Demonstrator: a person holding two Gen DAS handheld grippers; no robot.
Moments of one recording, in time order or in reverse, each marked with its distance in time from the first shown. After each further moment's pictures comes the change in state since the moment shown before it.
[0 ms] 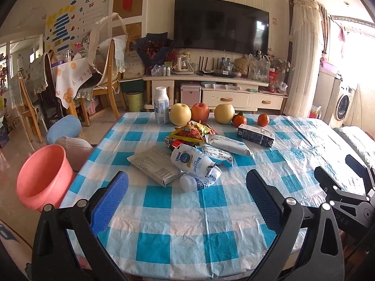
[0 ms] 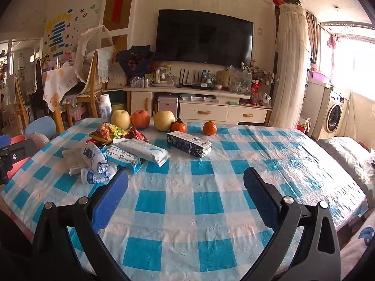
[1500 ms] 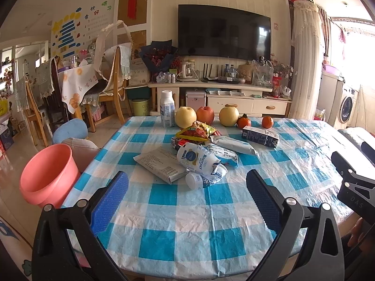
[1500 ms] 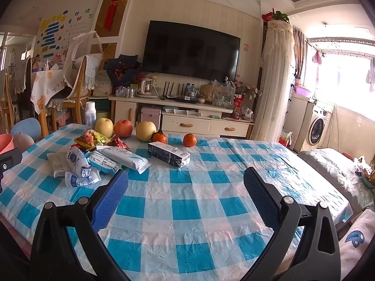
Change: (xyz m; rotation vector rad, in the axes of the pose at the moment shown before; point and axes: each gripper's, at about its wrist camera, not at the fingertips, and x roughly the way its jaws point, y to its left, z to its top) left arm -0.004 -0.001 -0.021 0.009 -0.045 0.038; right arm -0.016 -0.012 -0.009 -0.034 -0.078 -0.118
